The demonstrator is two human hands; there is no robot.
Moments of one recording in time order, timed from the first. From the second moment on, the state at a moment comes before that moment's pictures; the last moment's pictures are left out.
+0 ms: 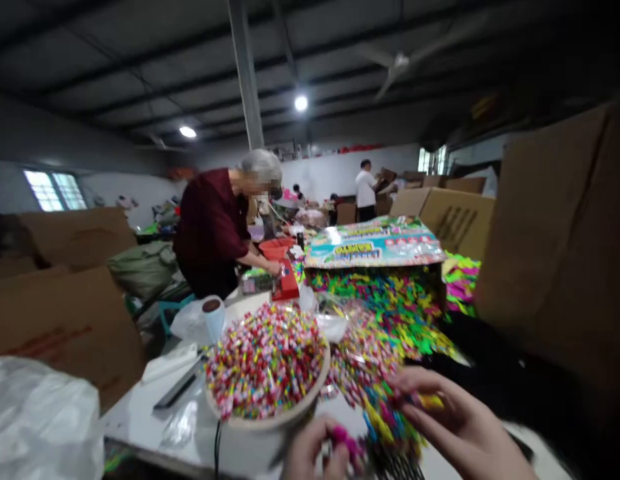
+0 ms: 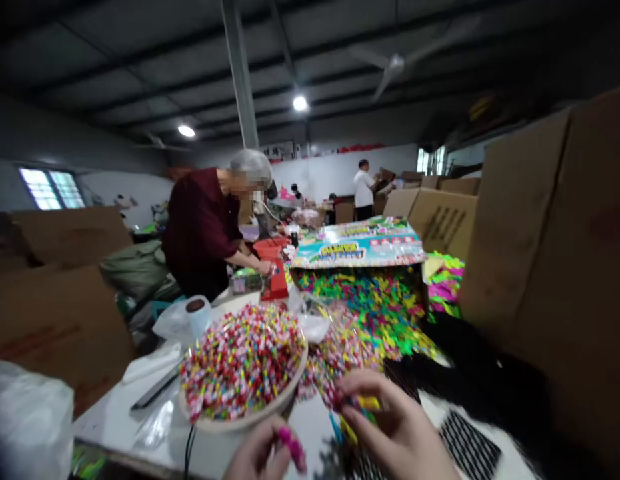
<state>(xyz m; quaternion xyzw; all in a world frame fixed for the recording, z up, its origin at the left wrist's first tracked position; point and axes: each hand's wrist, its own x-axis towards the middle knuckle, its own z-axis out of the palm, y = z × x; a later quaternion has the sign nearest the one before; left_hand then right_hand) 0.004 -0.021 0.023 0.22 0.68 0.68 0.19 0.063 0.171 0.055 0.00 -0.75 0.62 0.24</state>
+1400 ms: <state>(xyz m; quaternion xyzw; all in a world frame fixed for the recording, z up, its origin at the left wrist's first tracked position) -0.004 -0.009 -0.030 0.10 0.56 0.82 0.09 0.058 0.076 -0.028 -0.21 -0.33 0.87 0.31</state>
